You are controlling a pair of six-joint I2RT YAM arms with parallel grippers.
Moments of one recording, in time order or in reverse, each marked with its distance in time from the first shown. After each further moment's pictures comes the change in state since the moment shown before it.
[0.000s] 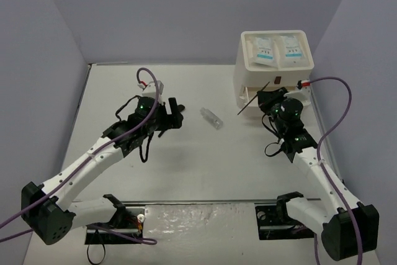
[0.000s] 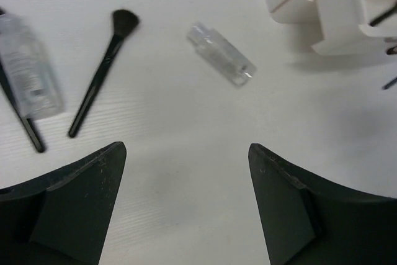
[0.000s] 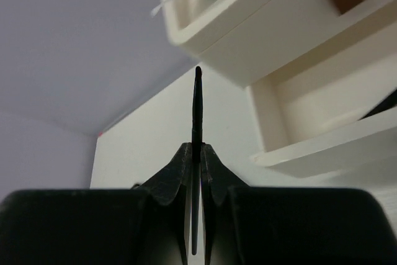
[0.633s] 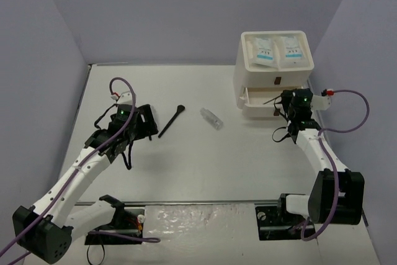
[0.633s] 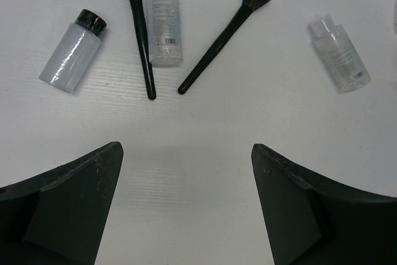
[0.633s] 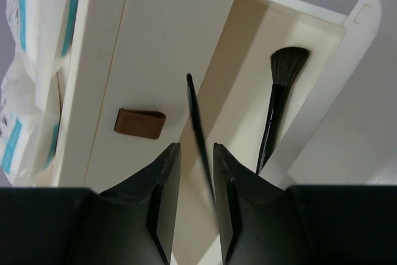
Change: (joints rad) left arm 0.218 -0.163 -0.119 -0.209 -0.060 -0.019; right arm -0.300 0.262 0.058 -0.025 0.142 0.331
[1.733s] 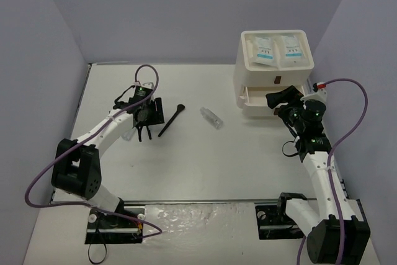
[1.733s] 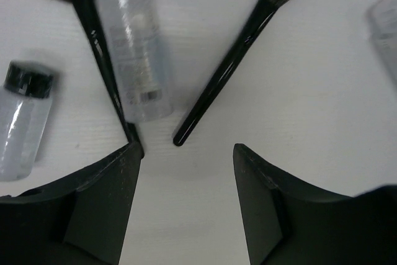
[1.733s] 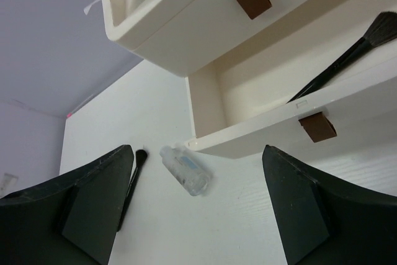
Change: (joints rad) left arm 0.107 0.548 0.205 0.110 0.201 0.162; right arm -0.020 -0.327 -0.058 -0.157 -0.466 -0.447
